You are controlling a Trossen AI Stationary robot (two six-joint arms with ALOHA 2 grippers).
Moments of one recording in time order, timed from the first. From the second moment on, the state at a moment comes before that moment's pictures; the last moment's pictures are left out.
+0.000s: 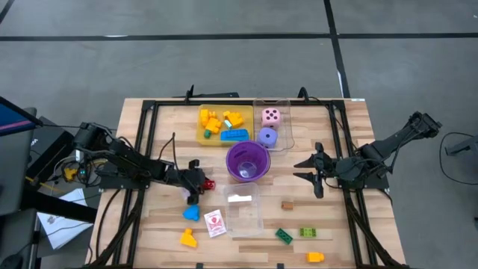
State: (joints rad) left arm -0.26 1.46 0.31 0.39 -0.24 -0.20; right arm 0.52 0.76 0.63 -0.39 0.58 0.39
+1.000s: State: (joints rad) left arm 0.16 0.91 0.31 0.62 -0.41 0.26; right arm 0.52 0.76 0.63 -0.41 0.68 0.37
